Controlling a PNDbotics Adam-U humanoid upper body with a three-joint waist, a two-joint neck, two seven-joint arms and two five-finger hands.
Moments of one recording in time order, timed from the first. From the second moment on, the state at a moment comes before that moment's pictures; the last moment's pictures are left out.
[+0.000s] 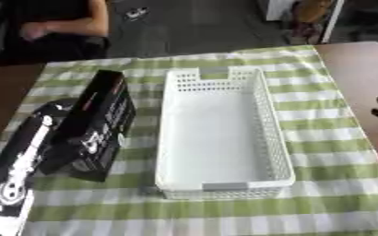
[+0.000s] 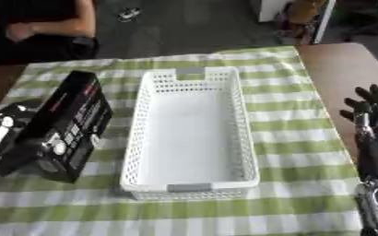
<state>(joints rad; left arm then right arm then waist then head) -0.09 0.32 0.02 -1.84 -0.70 0.22 -0.17 -0.16 -0.31 -0.14 -1.60 -0.11 -0.28 -0.06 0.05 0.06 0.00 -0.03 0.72</state>
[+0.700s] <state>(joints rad) -0.10 0.31 0.02 -1.80 -0.71 0.22 -0.16 -0.16 -0.30 -0.14 -1.60 -0.11 -0.28 -0.05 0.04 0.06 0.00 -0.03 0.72</state>
